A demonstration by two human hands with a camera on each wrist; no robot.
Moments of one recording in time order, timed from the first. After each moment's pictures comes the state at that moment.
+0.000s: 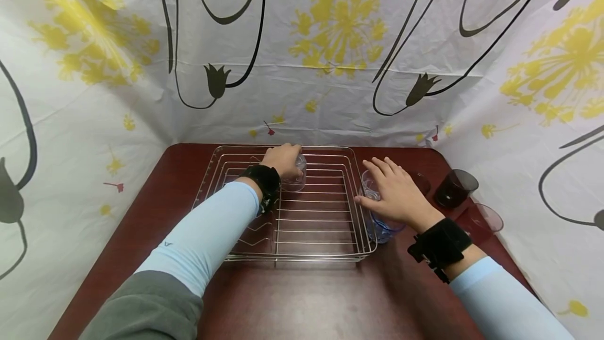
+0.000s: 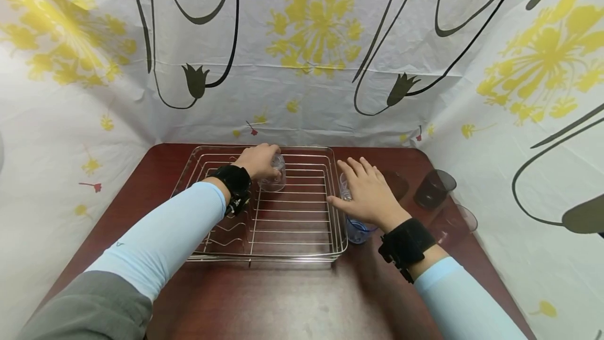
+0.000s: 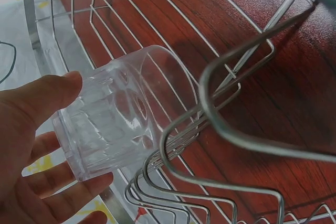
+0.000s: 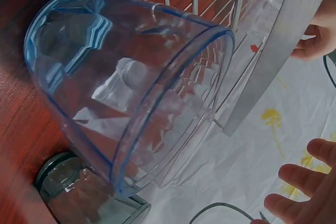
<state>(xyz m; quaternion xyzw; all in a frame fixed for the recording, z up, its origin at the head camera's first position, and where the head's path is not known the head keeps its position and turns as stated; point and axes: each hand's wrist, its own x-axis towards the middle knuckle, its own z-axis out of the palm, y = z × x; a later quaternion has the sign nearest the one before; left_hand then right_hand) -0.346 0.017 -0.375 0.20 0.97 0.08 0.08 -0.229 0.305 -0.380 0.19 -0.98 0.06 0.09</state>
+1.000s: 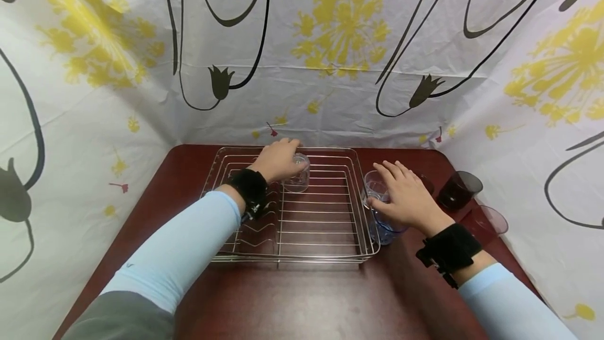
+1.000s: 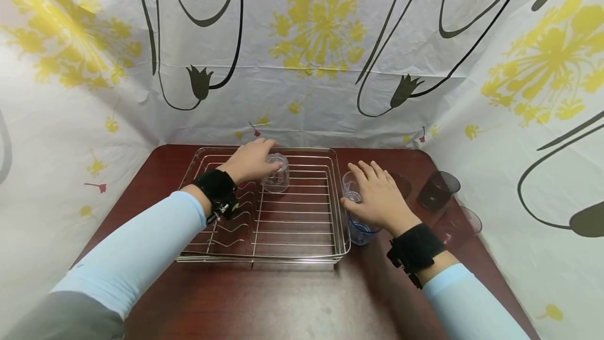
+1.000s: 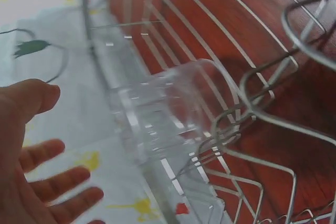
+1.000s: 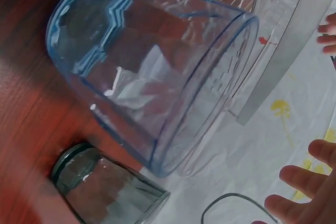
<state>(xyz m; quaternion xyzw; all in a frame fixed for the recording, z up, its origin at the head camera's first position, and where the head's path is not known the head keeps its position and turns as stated) -0.323 -0.004 -0.350 0.21 0.97 0.13 0.05 -0.226 0.318 -0.384 0.17 -0.98 0.07 0.09</state>
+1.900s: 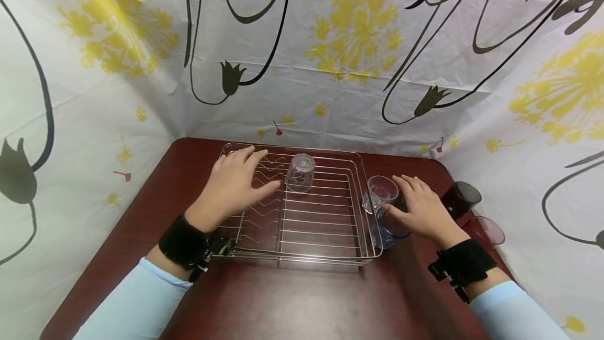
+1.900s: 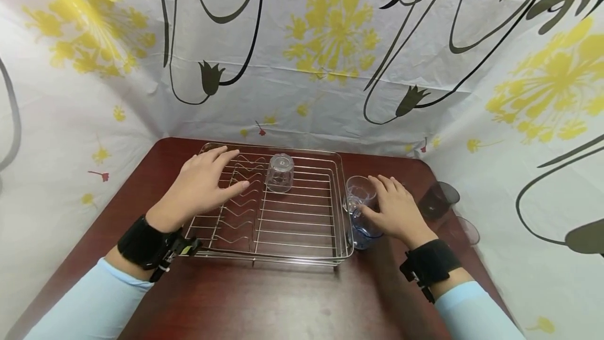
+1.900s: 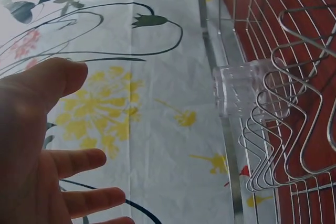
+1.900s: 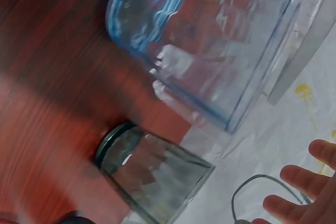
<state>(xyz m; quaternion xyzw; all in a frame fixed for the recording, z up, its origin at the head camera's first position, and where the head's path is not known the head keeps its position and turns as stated) -0.222 -0.100 -0.339 0.17 0.97 0.16 -0.08 -0.215 0.341 -0.394 0.16 -0.98 0.06 0.08</state>
